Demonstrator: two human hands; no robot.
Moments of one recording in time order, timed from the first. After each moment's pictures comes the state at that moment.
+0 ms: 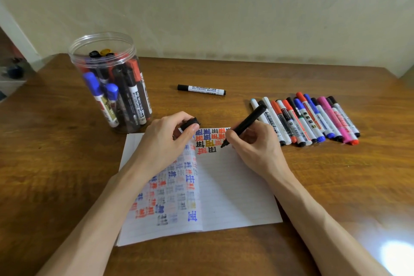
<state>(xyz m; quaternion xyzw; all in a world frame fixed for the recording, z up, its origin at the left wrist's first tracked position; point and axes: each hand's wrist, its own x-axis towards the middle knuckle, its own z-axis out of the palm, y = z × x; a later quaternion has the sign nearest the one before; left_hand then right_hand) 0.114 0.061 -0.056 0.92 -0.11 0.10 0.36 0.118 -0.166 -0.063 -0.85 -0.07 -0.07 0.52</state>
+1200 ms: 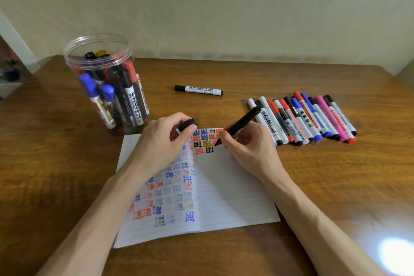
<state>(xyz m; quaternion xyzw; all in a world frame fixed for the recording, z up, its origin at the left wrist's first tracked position) 0.114 0.062 -0.057 0.92 -0.12 0.11 0.36 0.121 -0.164 -0.070 -0.85 -0.08 -0.07 0.52</state>
